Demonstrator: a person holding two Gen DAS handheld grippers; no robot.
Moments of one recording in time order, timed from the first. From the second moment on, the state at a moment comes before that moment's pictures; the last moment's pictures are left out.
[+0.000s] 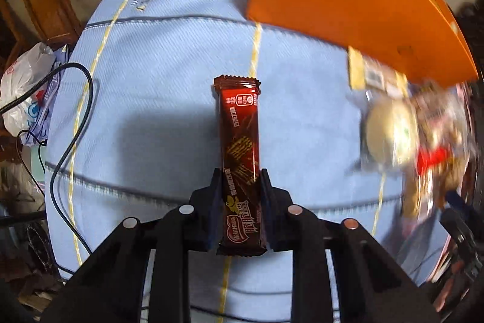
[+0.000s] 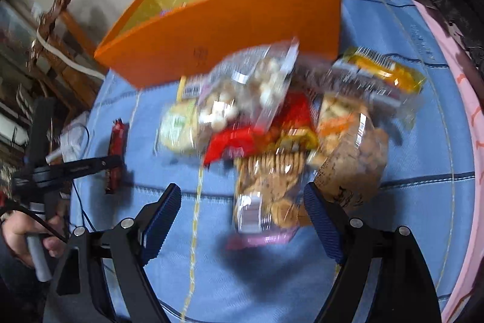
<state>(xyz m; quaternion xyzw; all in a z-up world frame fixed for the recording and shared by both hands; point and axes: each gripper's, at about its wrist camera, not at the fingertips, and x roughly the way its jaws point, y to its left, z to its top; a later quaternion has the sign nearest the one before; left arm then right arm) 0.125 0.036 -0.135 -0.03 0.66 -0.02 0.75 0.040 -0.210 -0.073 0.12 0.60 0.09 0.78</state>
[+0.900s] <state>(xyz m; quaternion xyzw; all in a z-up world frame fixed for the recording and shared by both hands) 0.070 -0.007 -0.065 0.01 0.61 -0.09 0.79 0.008 -0.205 -0.026 0.16 0.57 0.16 0.79</state>
